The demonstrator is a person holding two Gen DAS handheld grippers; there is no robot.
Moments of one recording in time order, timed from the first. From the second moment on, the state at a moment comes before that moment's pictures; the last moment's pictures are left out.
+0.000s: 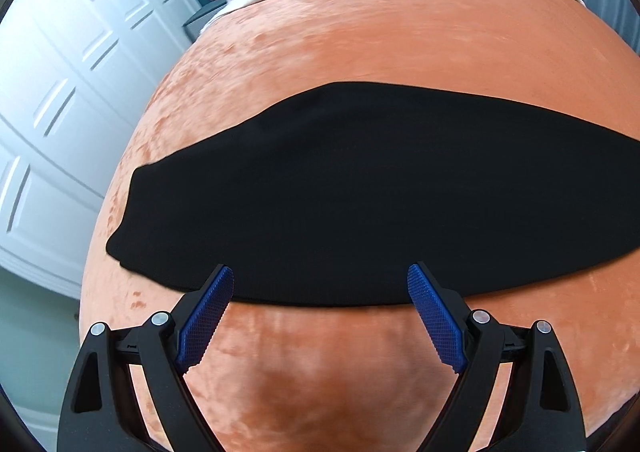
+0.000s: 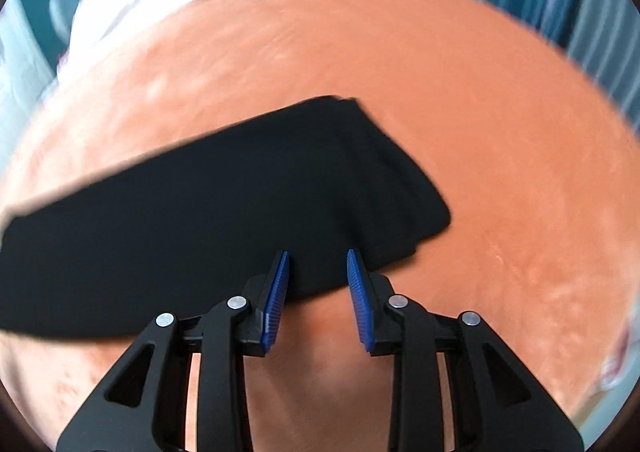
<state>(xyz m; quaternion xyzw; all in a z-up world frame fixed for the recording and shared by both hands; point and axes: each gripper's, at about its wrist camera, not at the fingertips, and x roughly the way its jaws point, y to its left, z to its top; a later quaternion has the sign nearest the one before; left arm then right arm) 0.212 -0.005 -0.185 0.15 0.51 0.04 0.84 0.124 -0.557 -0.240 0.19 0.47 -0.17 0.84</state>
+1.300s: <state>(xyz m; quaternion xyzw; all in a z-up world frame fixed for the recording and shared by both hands) 0.212 -0.060 -0.188 0.19 0.51 0.00 0.84 0.162 -0.593 -0.236 0.08 0.49 -0.15 0.86</state>
